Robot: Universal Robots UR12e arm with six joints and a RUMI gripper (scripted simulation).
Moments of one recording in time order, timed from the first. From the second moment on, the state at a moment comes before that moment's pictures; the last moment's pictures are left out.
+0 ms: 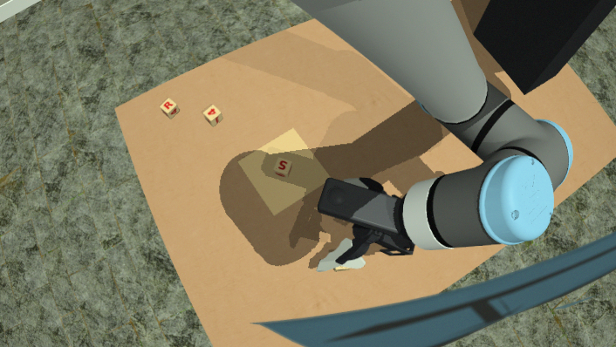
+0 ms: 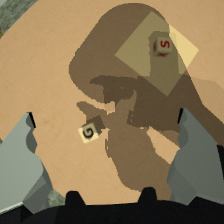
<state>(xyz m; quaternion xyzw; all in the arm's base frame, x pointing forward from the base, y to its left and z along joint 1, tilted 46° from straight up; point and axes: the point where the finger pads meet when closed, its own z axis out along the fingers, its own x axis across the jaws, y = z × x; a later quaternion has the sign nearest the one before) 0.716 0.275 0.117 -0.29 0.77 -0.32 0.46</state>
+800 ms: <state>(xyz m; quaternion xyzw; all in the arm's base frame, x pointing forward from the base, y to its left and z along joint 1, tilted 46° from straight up) 0.734 0.109 0.124 -0.29 0.77 -0.32 0.47</state>
